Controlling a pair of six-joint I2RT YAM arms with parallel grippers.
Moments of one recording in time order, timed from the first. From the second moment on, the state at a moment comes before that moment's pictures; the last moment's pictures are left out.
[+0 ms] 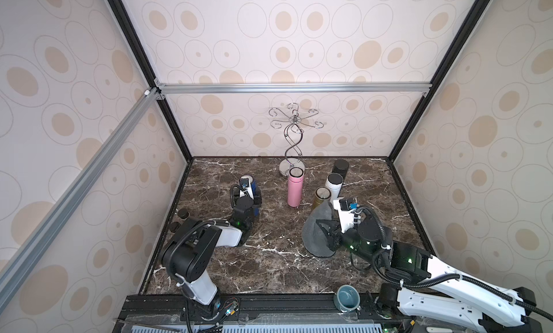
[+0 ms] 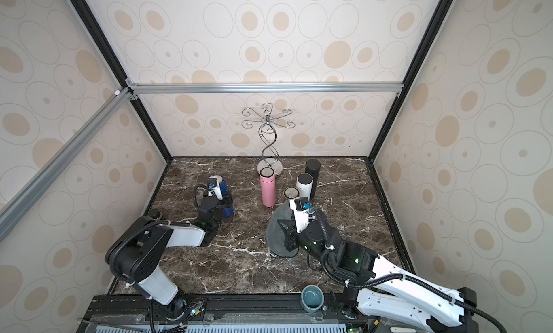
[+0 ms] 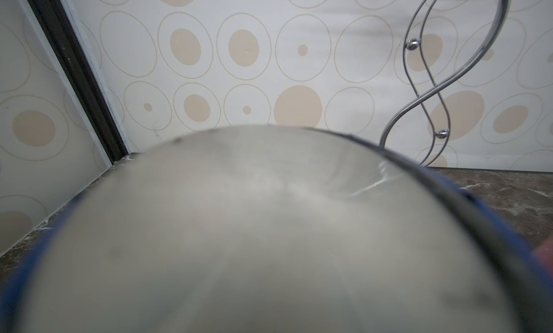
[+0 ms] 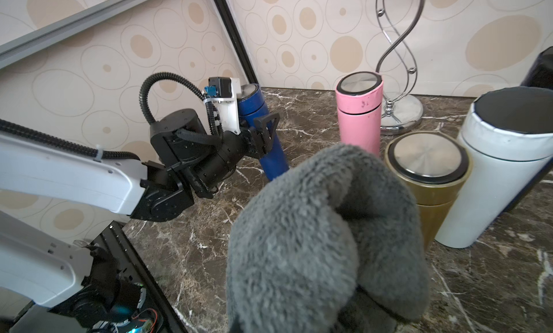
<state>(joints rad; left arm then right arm) -0.43 1.57 0.57 0.87 -0.47 -0.13 1.07 0.80 0.81 -0.34 0.29 0.45</state>
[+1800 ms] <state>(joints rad) -0.41 0.83 0.51 0.18 -0.16 -0.69 1.22 1.58 1.08 0.16 0.09 0.48</state>
